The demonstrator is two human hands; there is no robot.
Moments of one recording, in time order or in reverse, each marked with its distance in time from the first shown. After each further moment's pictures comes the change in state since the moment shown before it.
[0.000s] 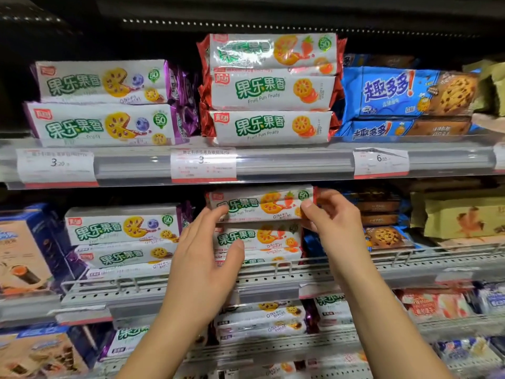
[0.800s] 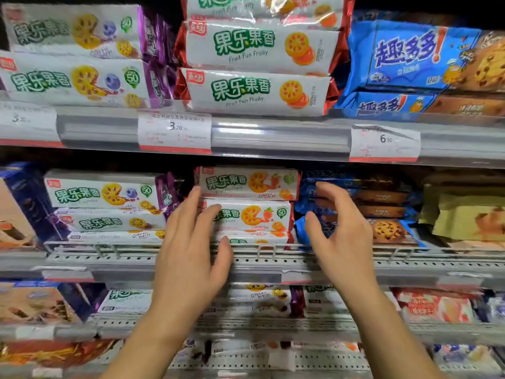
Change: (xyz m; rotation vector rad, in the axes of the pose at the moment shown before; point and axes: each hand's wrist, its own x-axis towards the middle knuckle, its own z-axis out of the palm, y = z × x) left_hand -0.019 -0.009 0.048 0.378 0.107 0.053; right_hand -0.005 0.046 -0.043 -0.555 -0.021 -0.392
